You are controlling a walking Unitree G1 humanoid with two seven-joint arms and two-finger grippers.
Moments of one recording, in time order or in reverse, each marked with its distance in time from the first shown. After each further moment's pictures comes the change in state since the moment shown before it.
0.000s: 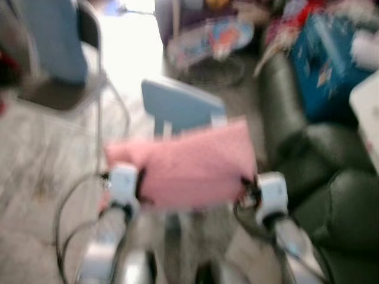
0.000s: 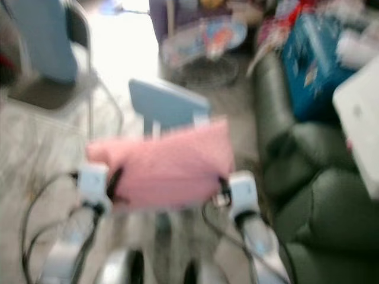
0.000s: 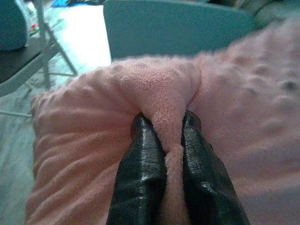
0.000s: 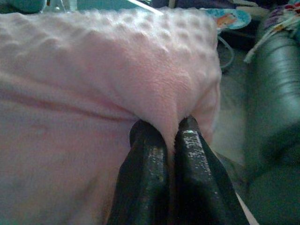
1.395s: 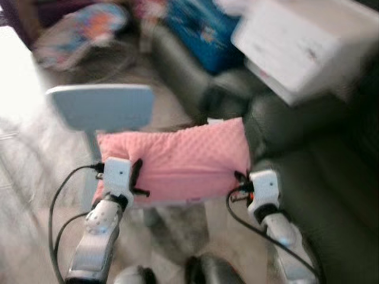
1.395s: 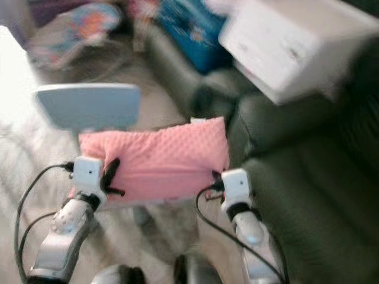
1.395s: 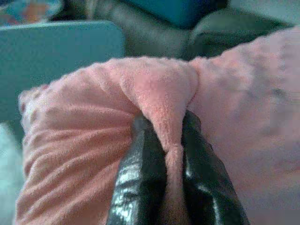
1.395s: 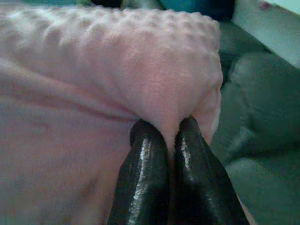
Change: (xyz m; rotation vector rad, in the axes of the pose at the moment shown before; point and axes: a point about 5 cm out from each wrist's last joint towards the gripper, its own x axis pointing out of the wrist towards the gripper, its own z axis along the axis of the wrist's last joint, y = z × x) left arm 0.011 0.000 0.012 -0.015 -0.052 -0.046; right arm 0.015 -0.002 0.004 -0.014 0.002 -0.014
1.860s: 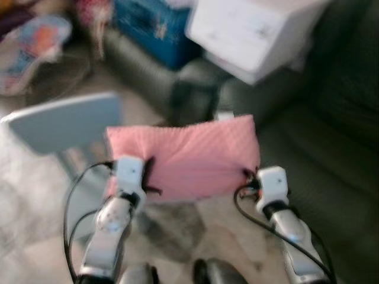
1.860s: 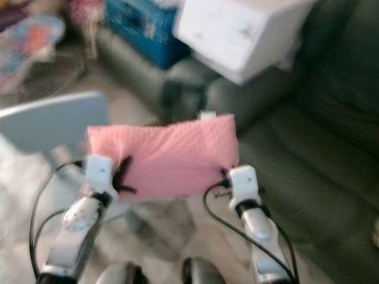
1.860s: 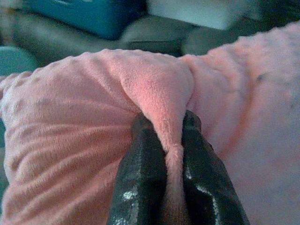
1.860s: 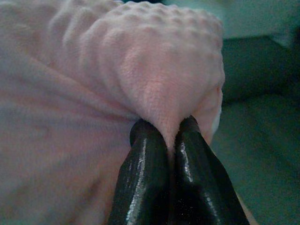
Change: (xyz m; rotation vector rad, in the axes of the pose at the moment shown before) left arm 0.000 -0.004 0.001 0.004 -0.015 -0.041; right arm 0.003 -0.003 0.003 0.000 -0.018 -0.012
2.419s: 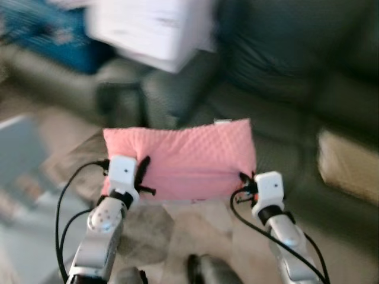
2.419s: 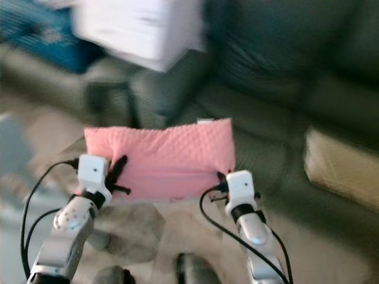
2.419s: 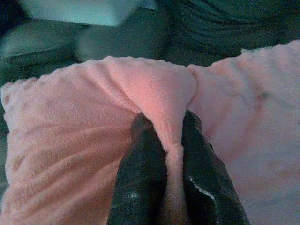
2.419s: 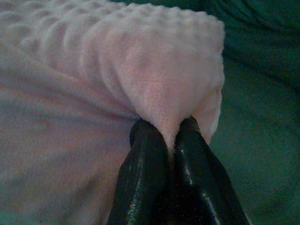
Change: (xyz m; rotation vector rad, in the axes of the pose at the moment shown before) left arm 0.001 0.005 0.003 -0.028 -0.019 -0.004; right arm -0.008 0.007 -0.009 0.014 0.031 0.017
